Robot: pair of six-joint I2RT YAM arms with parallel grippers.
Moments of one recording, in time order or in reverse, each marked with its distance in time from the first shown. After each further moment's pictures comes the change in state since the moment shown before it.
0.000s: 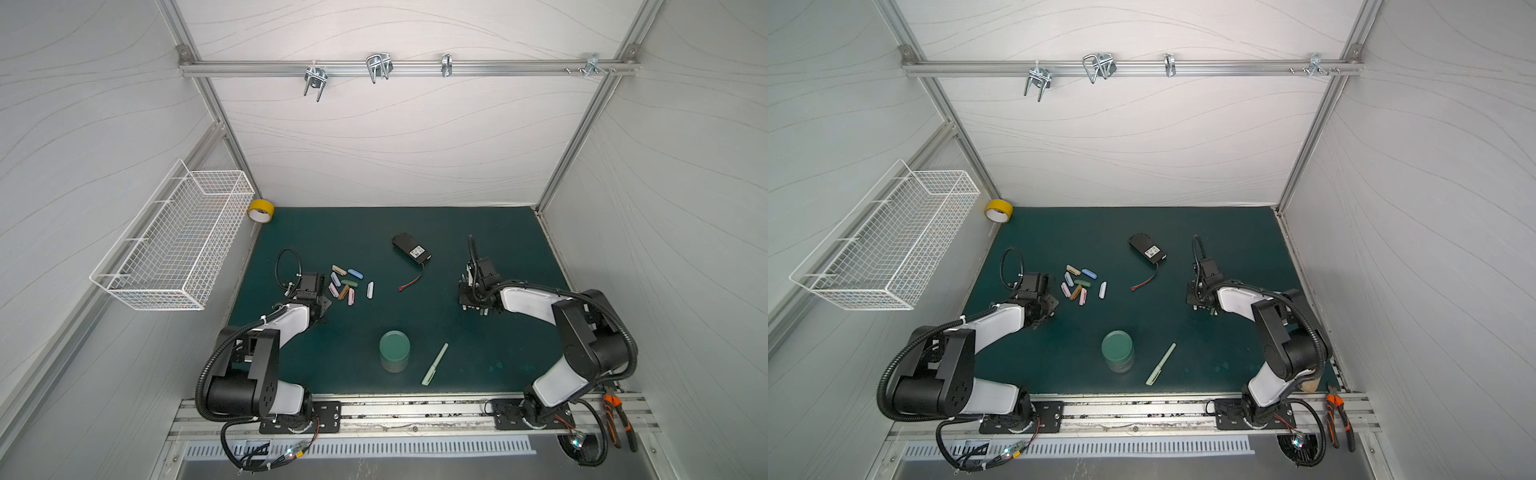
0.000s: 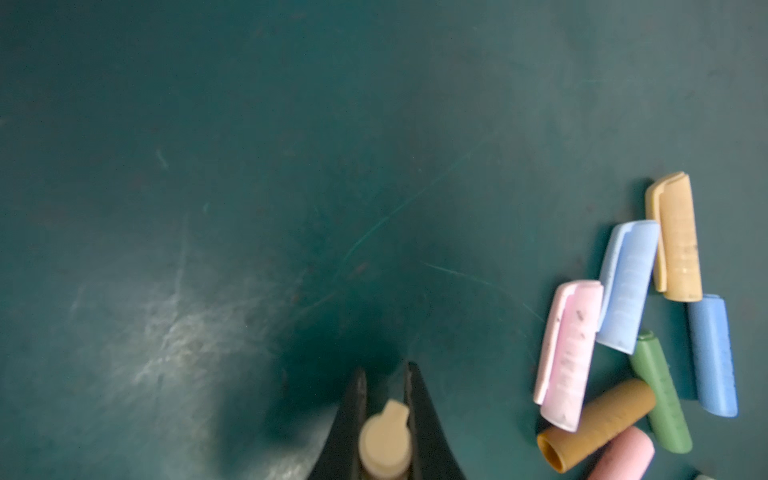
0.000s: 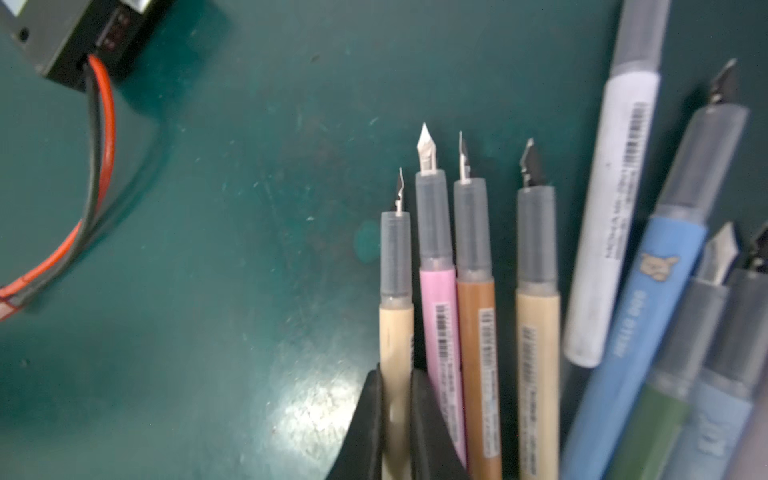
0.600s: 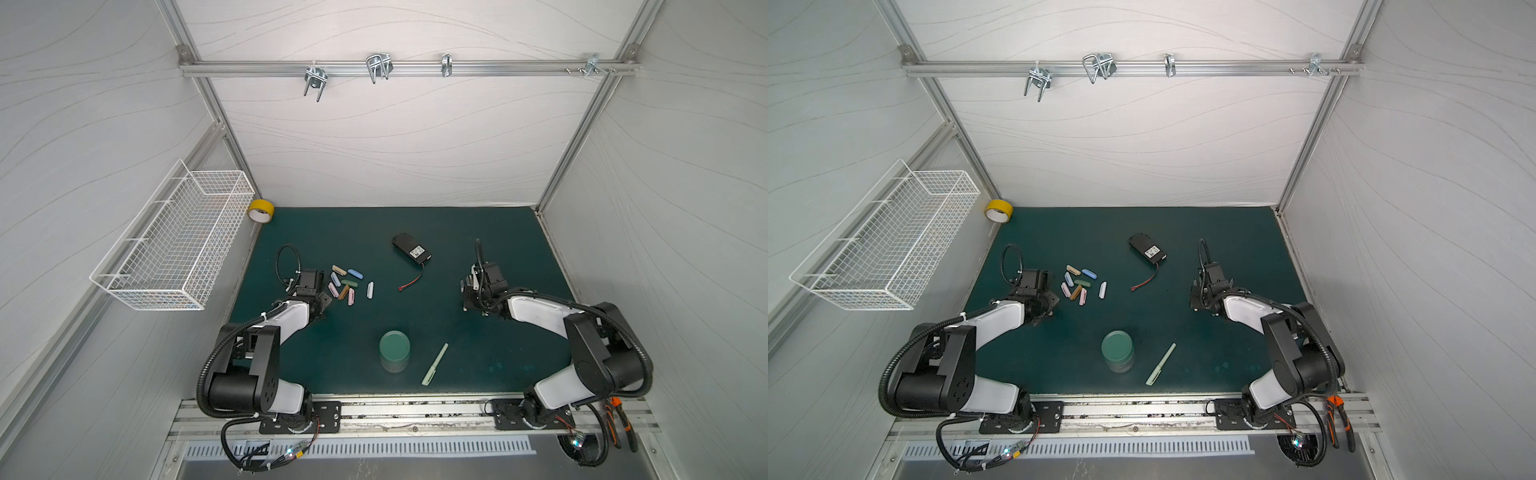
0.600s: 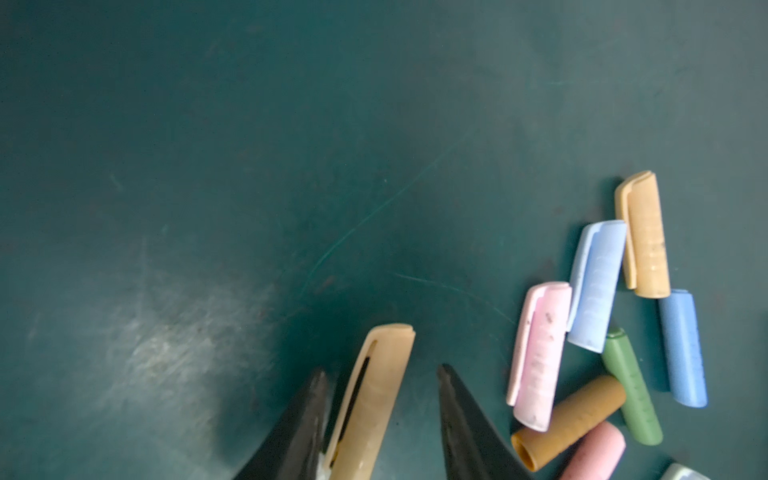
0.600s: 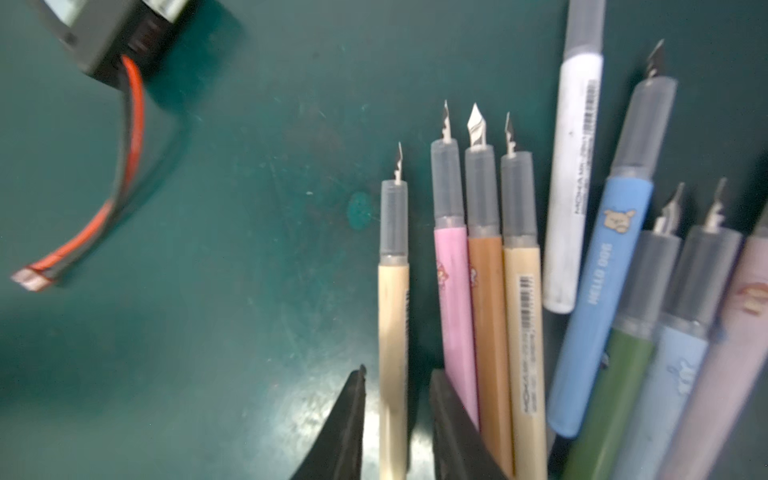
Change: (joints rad) left arm 0.005 0.016 0.029 0.005 0.031 0.035; right arm -0.003 -0.134 -0.101 0.042 -0.011 -0.010
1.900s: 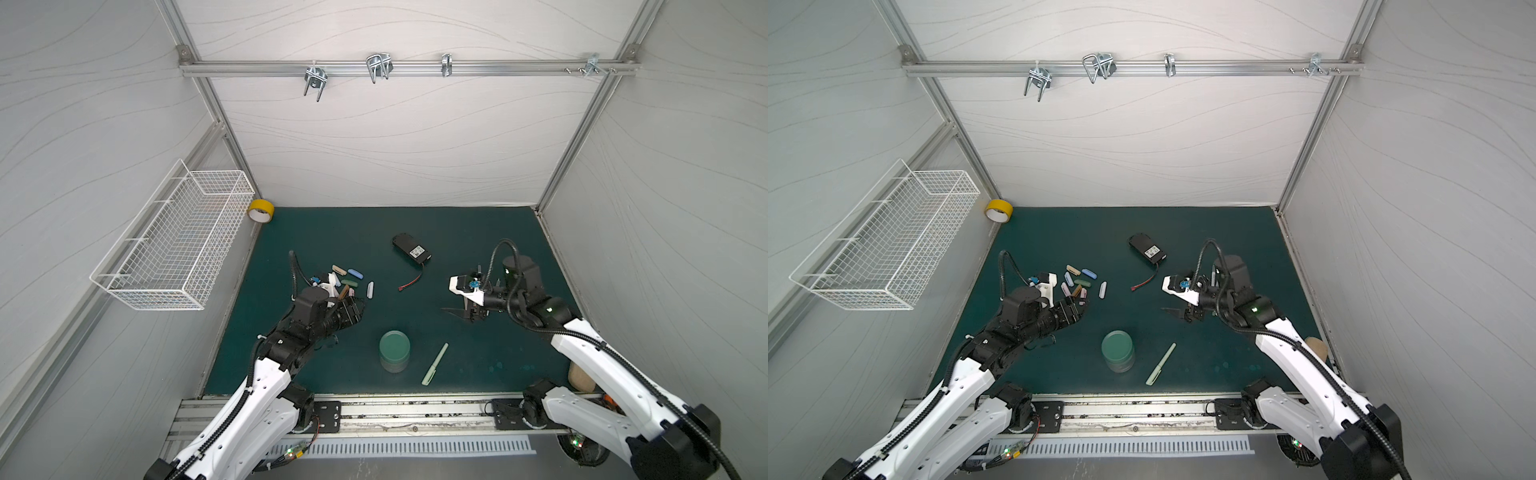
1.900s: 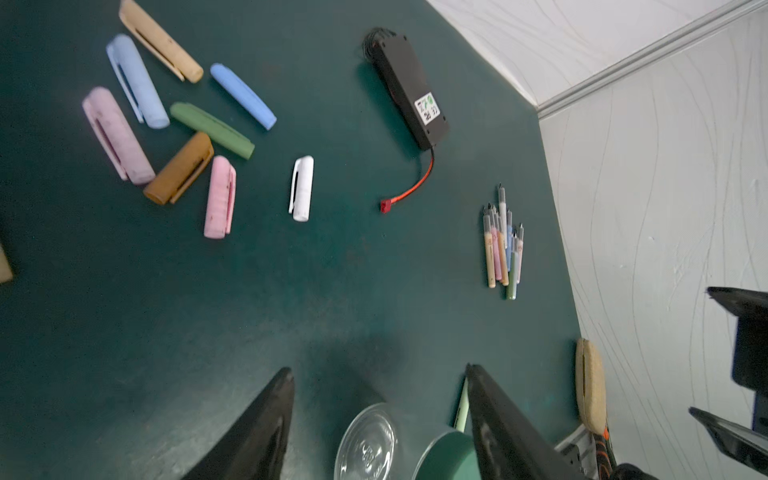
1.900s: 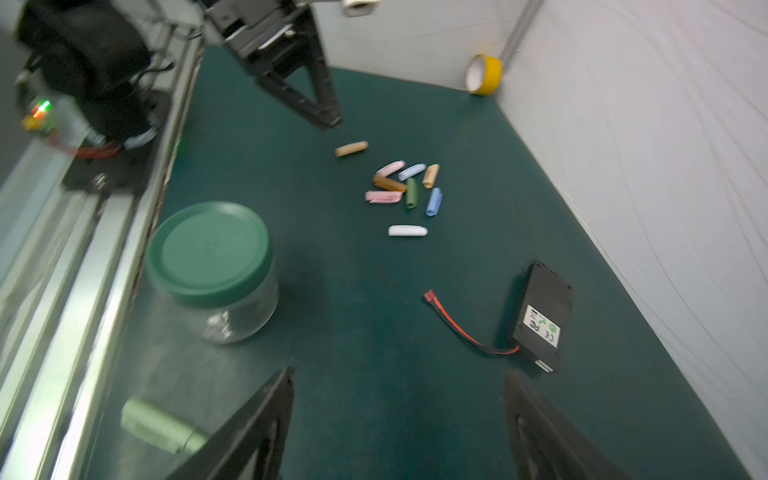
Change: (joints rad) left arm -0.334 -0.713 -0.084 -0.204 0.405 0.178; right arm 0.107 -0.485 0.171 -0.328 -0.669 -1.288
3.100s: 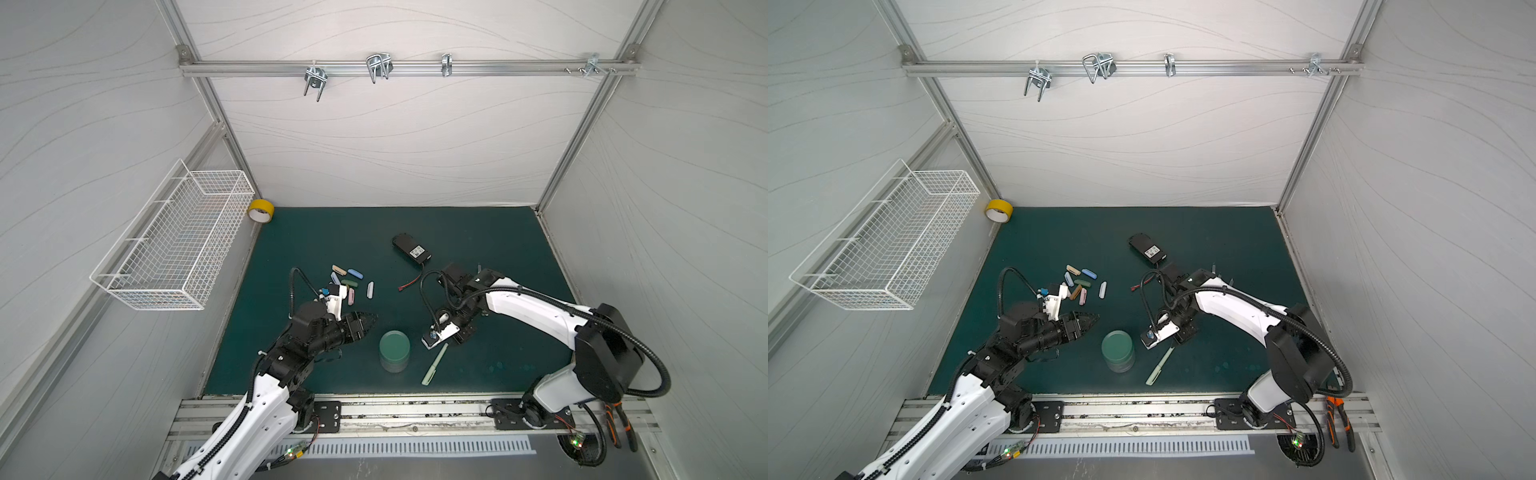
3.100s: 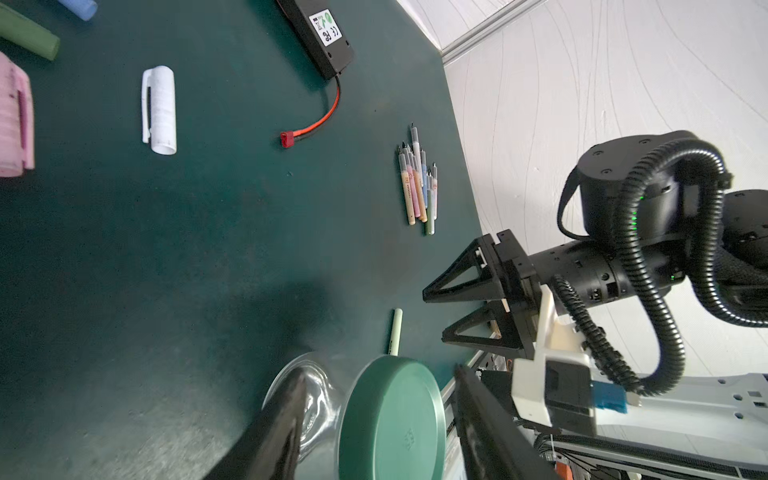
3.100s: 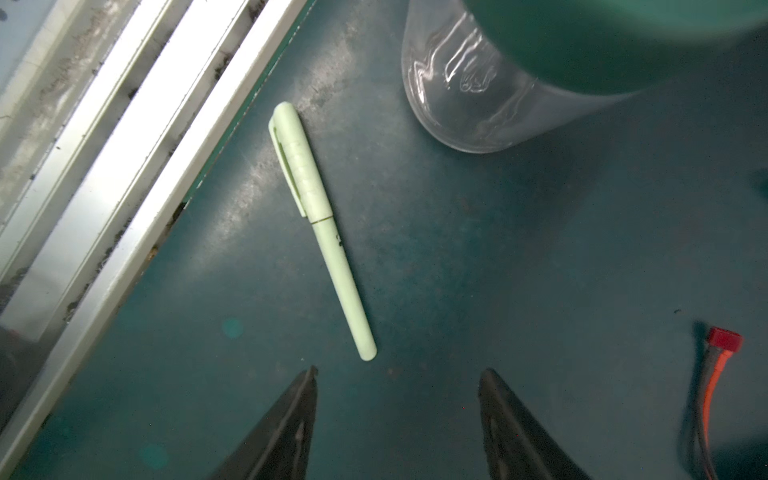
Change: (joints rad) left arm -0.026 -0.131 -0.159 0.183 0.259 -0.072; right arm 0.254 0.525 0.193 -0.493 0.340 -0.669
